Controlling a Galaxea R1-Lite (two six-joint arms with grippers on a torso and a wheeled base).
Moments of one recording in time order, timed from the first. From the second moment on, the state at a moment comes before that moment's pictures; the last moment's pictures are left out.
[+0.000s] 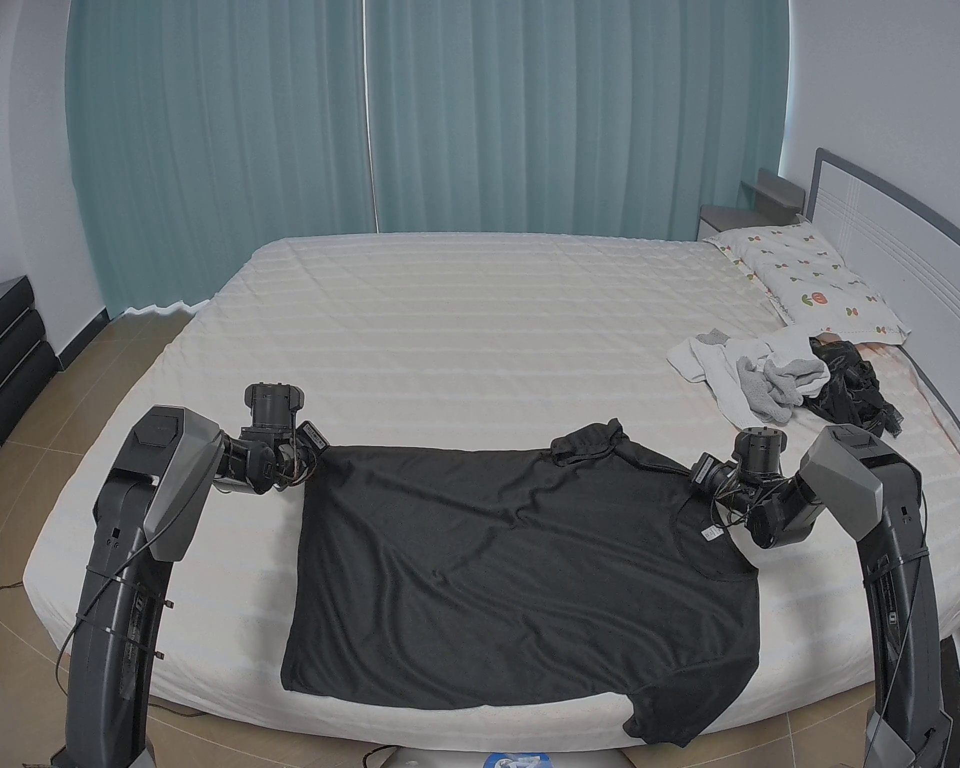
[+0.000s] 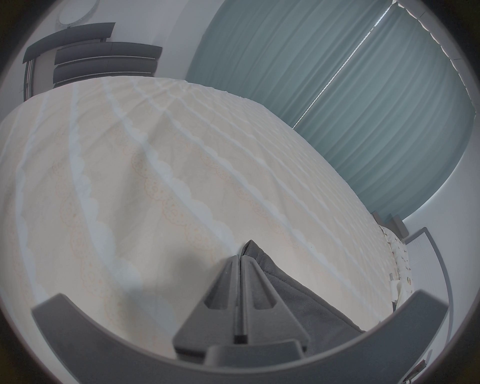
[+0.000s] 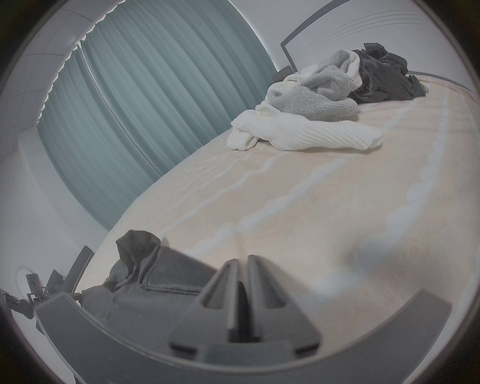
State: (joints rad) left arm -0.06 2.76 -1.93 -0.24 0.11 -0.77; right arm 0.01 2.75 -1.47 -0.89 0.05 0.54
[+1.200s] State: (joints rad) left arm -0.06 2.73 -1.89 -0.22 0.13 -0.77; right arm 0.04 2.66 -1.36 -0.86 0.22 0.46
